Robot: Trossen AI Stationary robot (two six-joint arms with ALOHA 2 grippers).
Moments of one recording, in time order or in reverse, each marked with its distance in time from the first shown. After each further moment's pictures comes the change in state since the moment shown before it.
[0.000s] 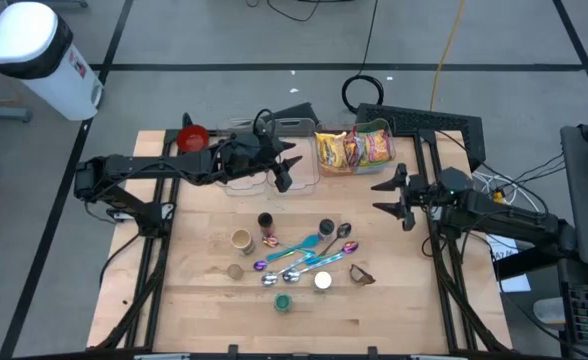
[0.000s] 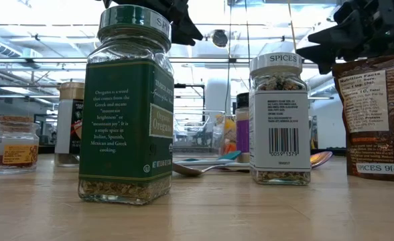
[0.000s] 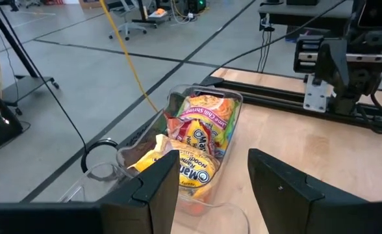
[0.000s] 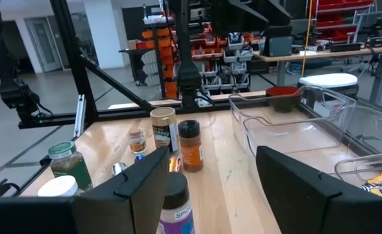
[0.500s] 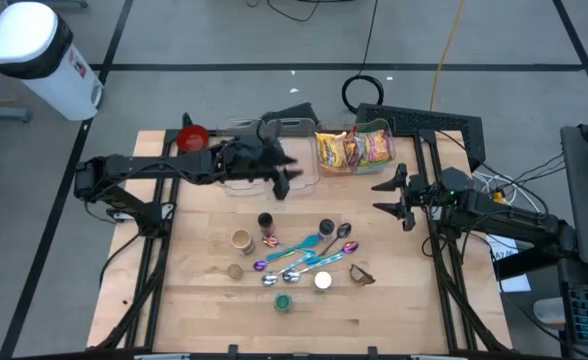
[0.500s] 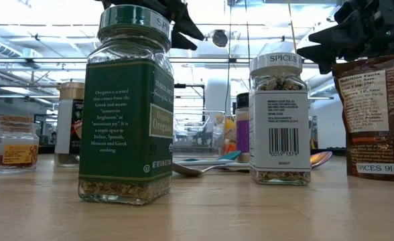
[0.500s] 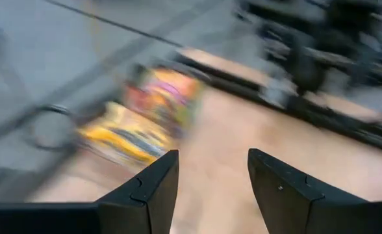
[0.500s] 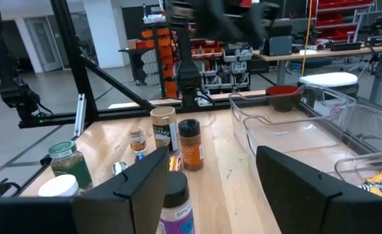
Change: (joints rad) left arm -0.006 0.000 0.000 -0.082 0.191 -0.201; right arm 0.000 -0.006 0.000 -0.009 0.000 0.000
